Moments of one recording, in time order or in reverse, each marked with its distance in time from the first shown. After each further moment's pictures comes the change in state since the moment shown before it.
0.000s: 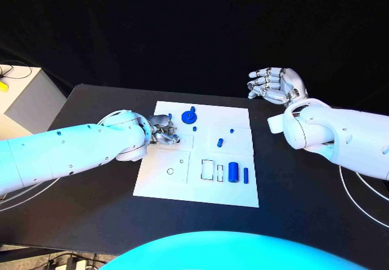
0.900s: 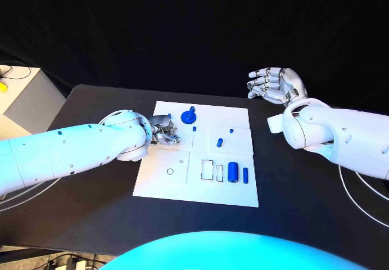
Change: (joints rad) left arm 0.002 0.011 0.001 0.000 0.006 0.009 -0.015; left_hand 0.006 -0.011 -0.010 -0.010 0.006 0.025 0.005 -0.001 -0.008 0.051 -0.003 0.016 0.063 0.000 0.000 0.013 0.000 0.000 0.013 0.002 0.011 0.027; right arm 0.000 -0.002 0.000 0.000 0.000 0.000 0.000; right_hand 0.000 0.000 0.000 -0.006 0.006 0.000 0.000 0.000 0.000 0.000 0.000 0.000 -0.001 0.000 0.000 -0.008 -0.003 0.000 0.000 0.000 -0.006 -0.006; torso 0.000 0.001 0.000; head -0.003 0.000
